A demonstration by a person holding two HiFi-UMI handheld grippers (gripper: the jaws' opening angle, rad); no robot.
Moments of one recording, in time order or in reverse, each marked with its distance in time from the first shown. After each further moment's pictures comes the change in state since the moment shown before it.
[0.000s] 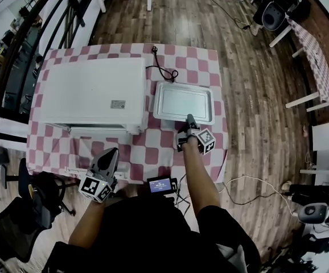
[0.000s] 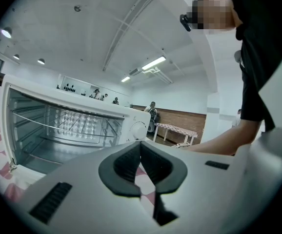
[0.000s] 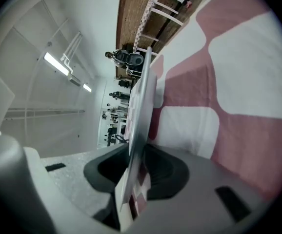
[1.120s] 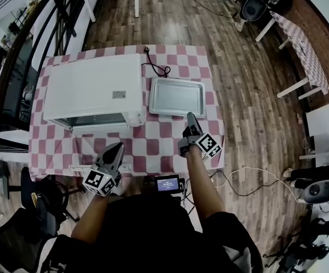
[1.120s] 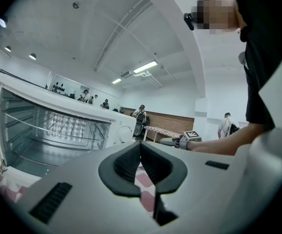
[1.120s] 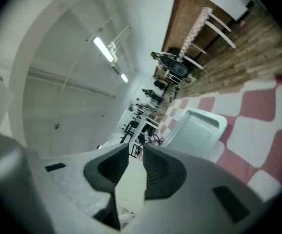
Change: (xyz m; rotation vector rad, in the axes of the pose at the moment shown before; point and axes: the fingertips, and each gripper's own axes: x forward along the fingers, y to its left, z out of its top) left arm -0.016 -0.029 0.010 -0.001 -0.032 -0.134; right arm -0.110 0.119 -0.021 -0.430 0.009 0.230
